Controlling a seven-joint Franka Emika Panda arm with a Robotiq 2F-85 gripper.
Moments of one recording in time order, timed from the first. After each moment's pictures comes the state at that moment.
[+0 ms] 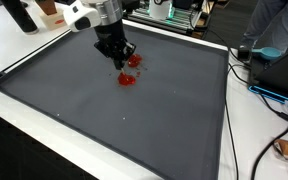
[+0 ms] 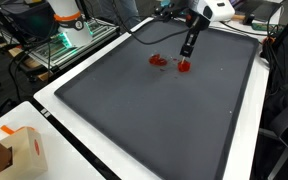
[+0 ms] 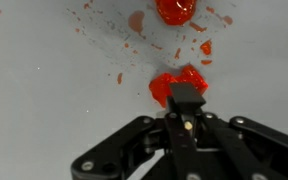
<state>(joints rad) 0.08 0.50 0.05 -1.76 -0.01 2.17 -0.06</state>
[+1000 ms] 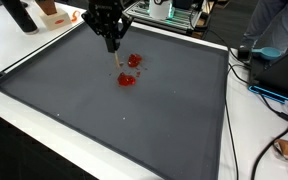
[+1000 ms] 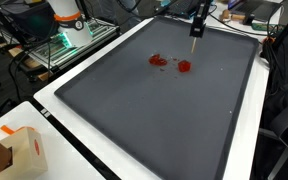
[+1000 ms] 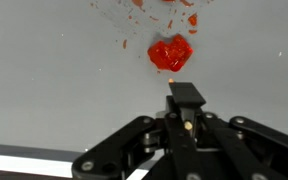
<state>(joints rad) 0.08 0.35 0.06 -1.78 -0.01 2.17 -0.06</state>
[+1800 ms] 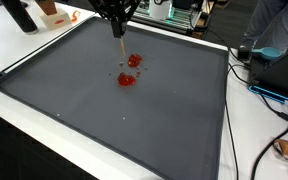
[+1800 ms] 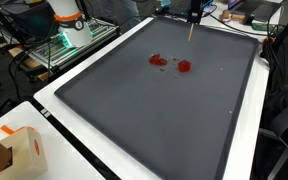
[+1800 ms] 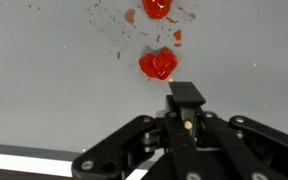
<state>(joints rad) 0.09 0.27 0.07 -1.78 -0.01 2.06 -0.04</state>
